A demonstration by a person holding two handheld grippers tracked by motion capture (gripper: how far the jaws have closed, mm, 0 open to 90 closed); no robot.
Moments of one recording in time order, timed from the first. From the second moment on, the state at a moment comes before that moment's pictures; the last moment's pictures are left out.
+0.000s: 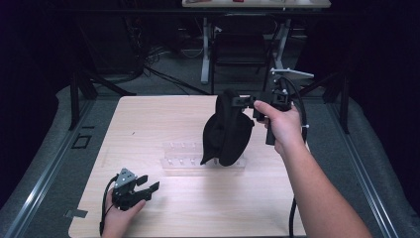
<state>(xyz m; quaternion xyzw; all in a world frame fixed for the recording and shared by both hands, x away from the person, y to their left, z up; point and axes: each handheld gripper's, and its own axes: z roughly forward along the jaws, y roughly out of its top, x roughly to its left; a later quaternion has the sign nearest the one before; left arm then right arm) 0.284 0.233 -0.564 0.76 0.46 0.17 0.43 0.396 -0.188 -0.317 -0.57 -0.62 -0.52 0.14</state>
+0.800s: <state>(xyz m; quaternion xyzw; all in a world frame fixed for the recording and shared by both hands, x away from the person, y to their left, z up) 0.276 0.223 -0.550 0.76 0.43 0.18 0.46 0.398 -0.167 -0.326 -0.56 -0.61 -0.54 0.18</state>
